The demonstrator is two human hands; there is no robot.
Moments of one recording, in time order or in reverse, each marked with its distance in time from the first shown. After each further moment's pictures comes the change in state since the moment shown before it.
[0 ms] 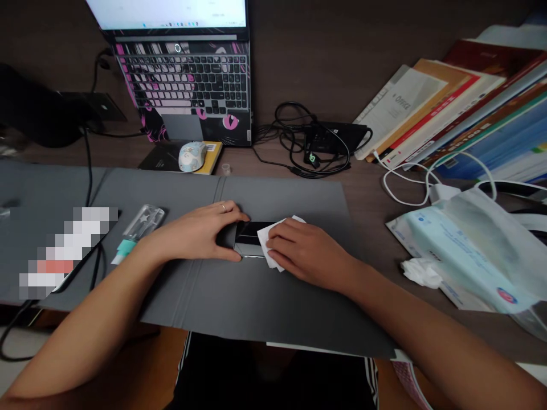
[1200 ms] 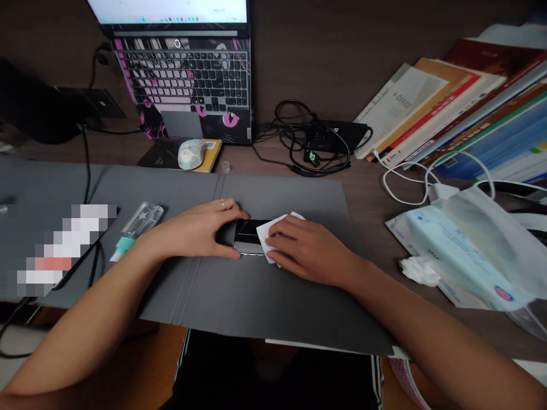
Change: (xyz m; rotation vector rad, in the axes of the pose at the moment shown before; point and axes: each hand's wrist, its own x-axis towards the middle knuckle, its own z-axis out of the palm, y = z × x) left_hand 0.000 0.002 -0.001 0.001 -0.017 -0.015; right_hand -0.001 0.000 -0.004 0.013 -0.016 -0.016
